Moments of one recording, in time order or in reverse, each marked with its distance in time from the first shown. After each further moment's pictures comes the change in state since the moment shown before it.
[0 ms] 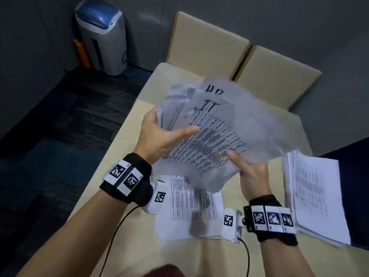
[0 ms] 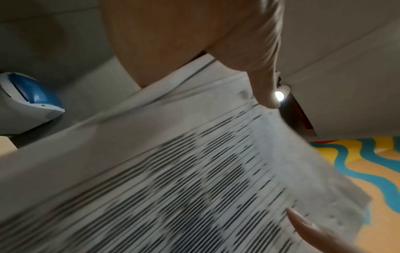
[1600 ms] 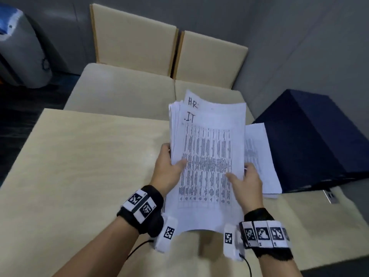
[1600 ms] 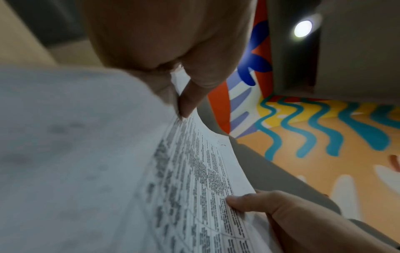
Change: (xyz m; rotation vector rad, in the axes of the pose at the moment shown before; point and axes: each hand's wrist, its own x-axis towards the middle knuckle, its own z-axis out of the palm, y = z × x) left_hand -0.064 -0.093 0.226 0.116 -0.255 -0.343; right_hand -0.069 -0.012 -0.197 -0.703 0.499 0.288
